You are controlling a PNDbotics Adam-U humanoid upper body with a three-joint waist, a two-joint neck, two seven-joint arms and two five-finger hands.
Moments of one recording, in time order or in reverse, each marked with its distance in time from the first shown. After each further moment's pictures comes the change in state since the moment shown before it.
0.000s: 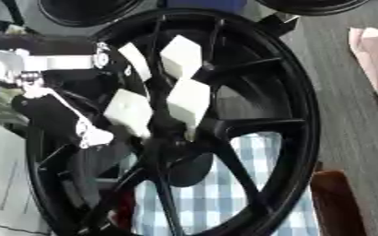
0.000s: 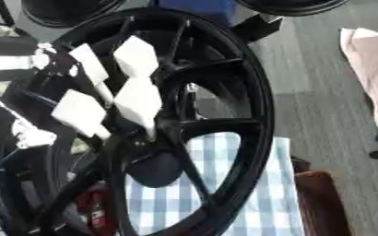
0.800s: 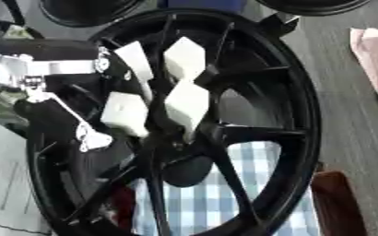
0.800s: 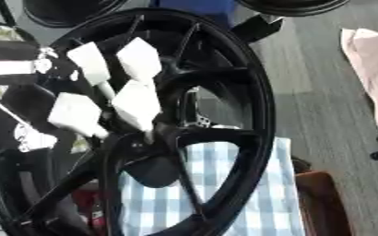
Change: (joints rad) left arm 0.013 0.000 0.000 -0.002 -0.008 0.016 0.041; right arm 0.000 0.000 0.000 0.000 0.000 -0.001 0.001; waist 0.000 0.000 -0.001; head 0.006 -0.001
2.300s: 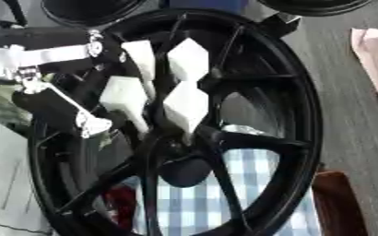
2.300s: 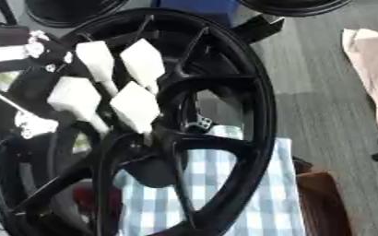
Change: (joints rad) left arm 0.013 0.001 0.040 0.000 -0.025 -0.017 0.075; right arm 0.005 0.000 0.000 0.000 0.000 -0.001 -0.002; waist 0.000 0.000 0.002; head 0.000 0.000
